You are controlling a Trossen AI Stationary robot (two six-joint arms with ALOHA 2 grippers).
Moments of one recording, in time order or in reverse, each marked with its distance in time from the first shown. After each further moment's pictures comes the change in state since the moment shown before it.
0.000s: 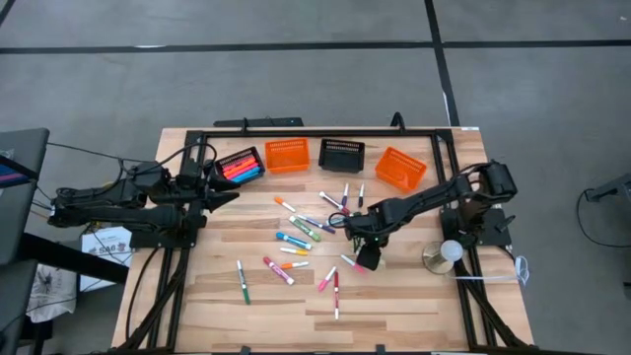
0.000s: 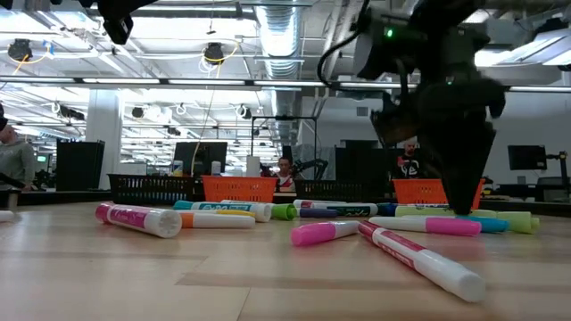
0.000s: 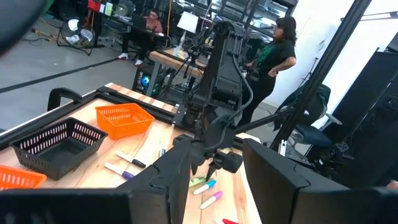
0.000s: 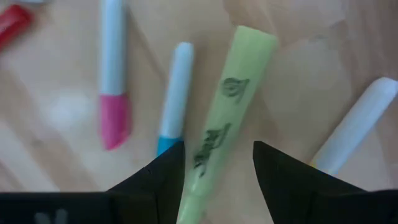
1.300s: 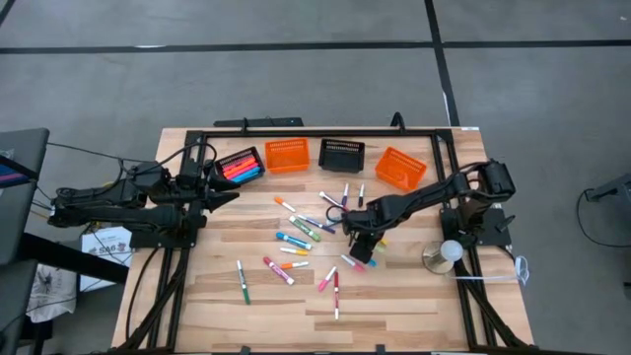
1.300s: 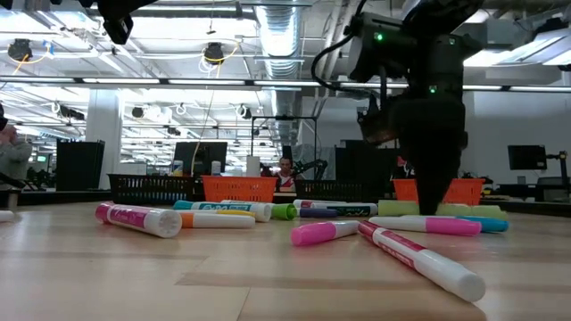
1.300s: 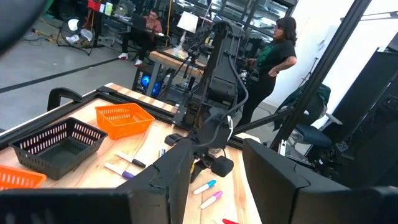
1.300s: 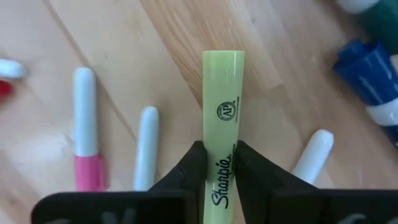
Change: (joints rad) left arm 0.000 0.000 0.000 0.000 0.000 0.000; right arm -0.034 0.003 -0.002 0.067 0.111 0.023
